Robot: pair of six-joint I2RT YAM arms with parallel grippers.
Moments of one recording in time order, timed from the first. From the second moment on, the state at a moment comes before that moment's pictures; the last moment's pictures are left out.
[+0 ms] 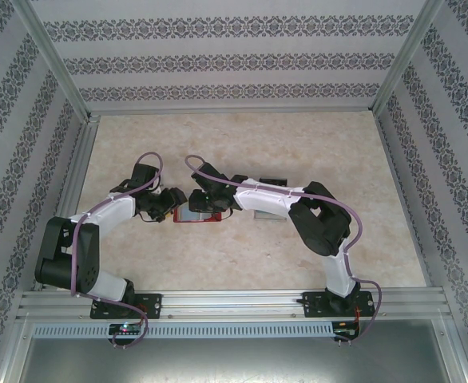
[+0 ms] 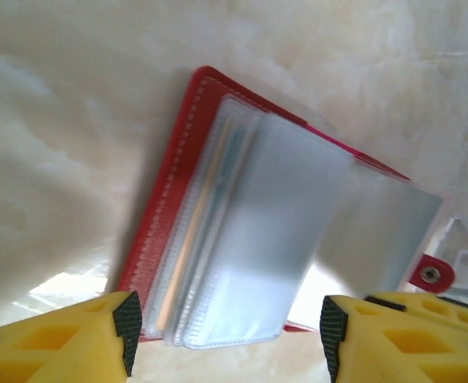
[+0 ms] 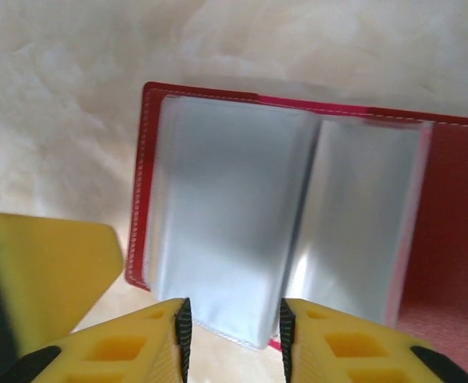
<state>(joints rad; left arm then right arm) -0.15 1.46 0.76 -0.37 0.42 -0.76 0.89 2.03 1.44 -0.40 -0.12 0.82</state>
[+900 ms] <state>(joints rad) -0.22 1.60 0.82 -0.29 0.43 -0.73 0.89 2.03 1.38 -0.50 0.04 0.79</state>
